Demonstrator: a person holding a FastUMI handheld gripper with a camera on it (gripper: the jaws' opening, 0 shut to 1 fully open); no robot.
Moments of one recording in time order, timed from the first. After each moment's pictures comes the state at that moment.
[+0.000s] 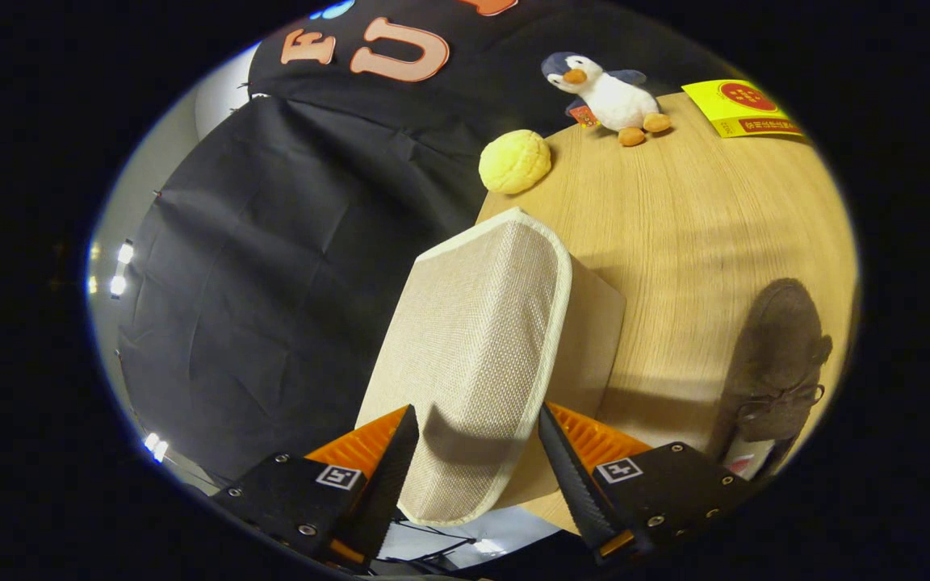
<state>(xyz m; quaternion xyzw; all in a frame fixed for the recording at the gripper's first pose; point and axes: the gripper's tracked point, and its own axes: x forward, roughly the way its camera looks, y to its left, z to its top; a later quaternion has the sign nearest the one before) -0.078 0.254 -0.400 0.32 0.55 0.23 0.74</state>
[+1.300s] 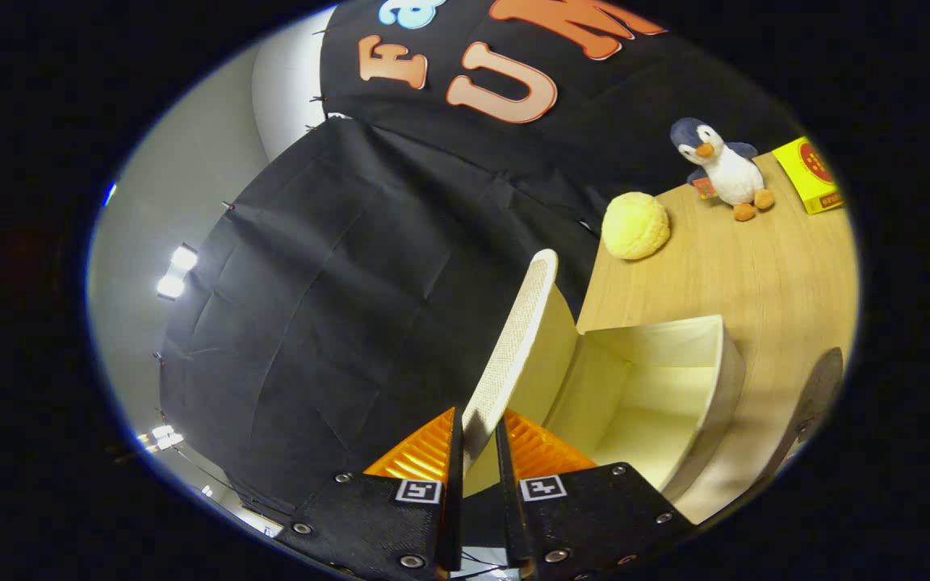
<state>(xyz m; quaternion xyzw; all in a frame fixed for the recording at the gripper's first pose) -0.018 0.360 -0.224 0.36 0.43 0.31 0.77</state>
